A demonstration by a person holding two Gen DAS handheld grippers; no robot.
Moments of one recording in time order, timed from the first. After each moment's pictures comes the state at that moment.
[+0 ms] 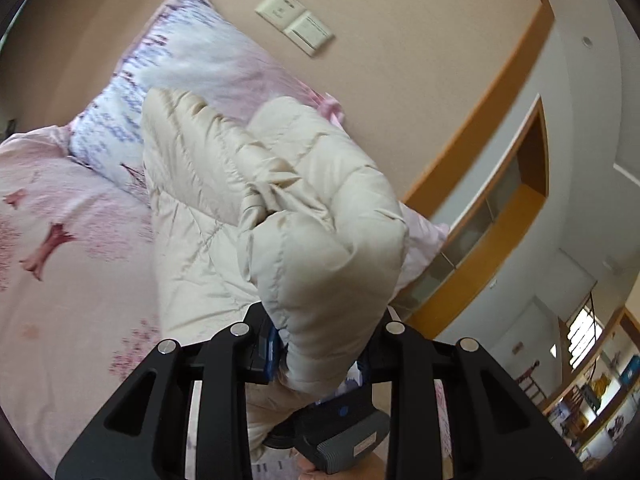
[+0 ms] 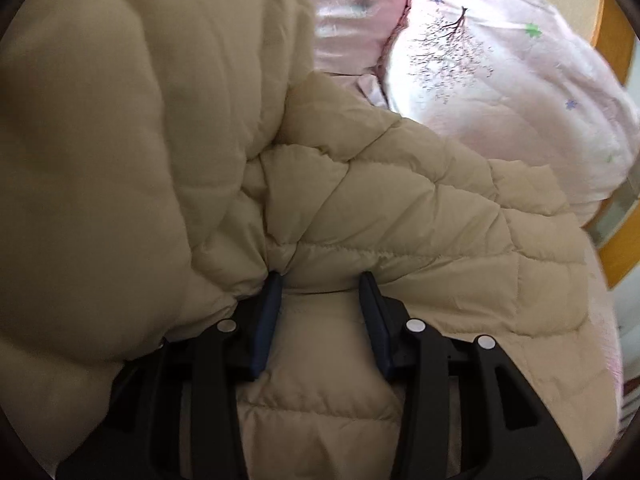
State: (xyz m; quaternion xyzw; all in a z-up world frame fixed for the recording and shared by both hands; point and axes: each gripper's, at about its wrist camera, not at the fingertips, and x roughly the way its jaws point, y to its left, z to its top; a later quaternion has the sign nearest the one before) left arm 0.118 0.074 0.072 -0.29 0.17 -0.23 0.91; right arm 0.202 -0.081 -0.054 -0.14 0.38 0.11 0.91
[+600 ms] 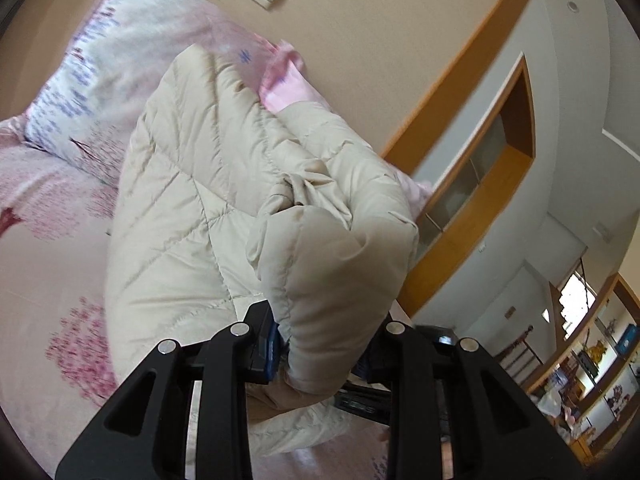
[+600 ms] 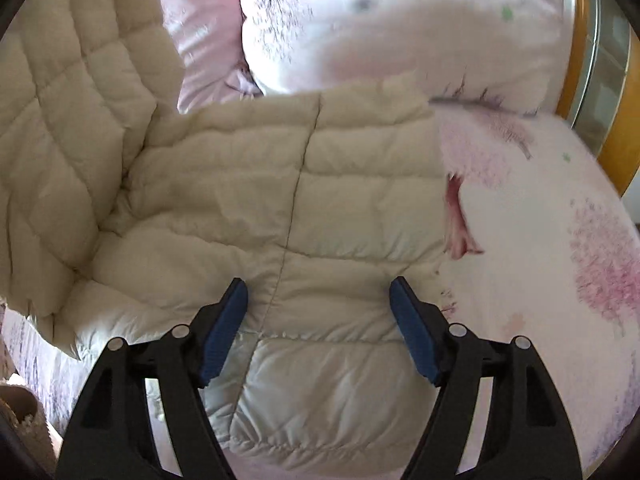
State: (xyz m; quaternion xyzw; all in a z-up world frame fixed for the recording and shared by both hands) left arm 0.126 0.002 0.062 -0.25 0.21 -0.29 0.90; right arm 0.172 -0.255 -0.036 0.02 0.42 0.08 0.90
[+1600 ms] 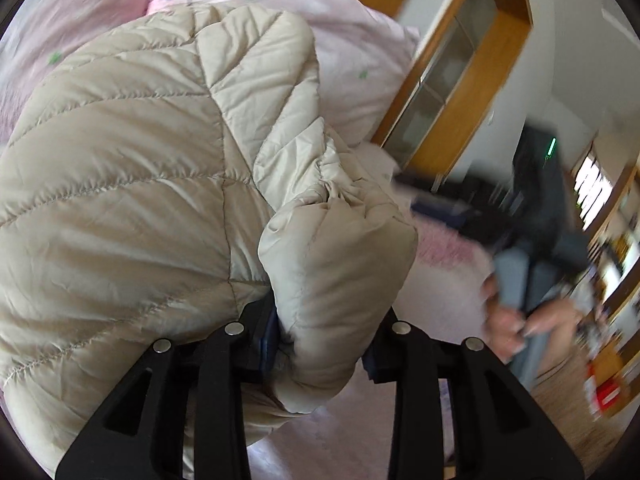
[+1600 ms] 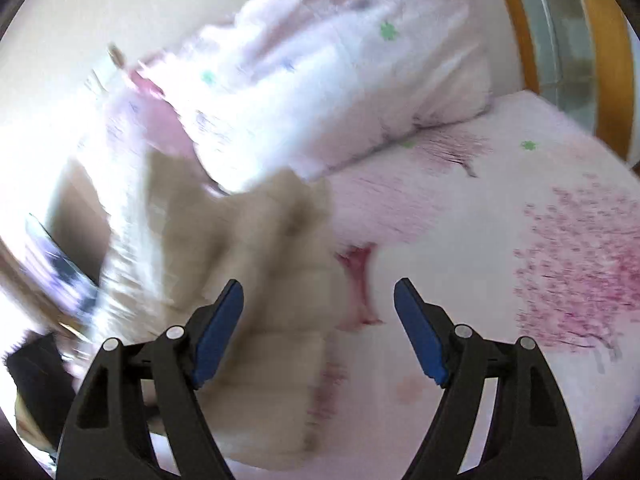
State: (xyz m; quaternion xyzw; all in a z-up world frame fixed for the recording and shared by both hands) left arm 0.154 -0.135 -0.005 -0.07 0.35 -0.32 0.88; right arm 0.176 -0.365 0.010 0.21 0.33 0.14 0.91
